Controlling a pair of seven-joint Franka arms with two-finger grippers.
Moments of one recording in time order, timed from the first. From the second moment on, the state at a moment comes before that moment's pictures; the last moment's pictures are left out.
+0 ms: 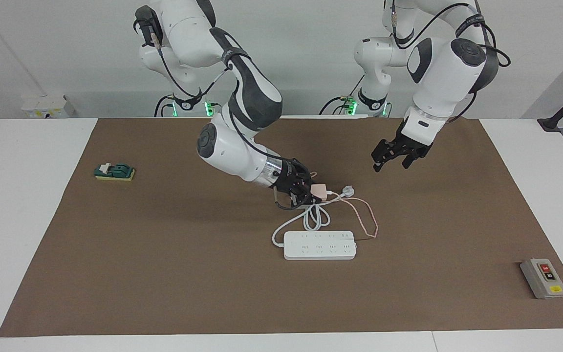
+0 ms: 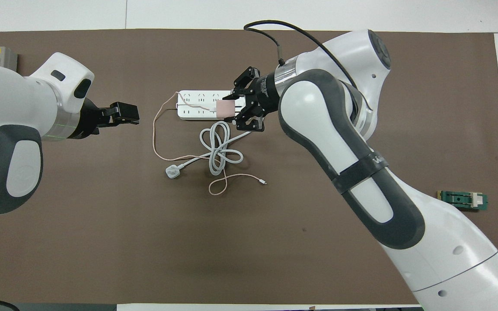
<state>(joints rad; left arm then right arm) -0.07 0.00 -0.18 -1.87 -0.20 1.96 -0.36 0.45 0.54 0.03 -1.41 0.86 2.14 1.61</state>
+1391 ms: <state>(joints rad) 0.03 0.21 -0.18 -1.89 -1.14 2.06 0.17 0.45 0.55 0.03 -1.41 0.85 2.14 1.61</state>
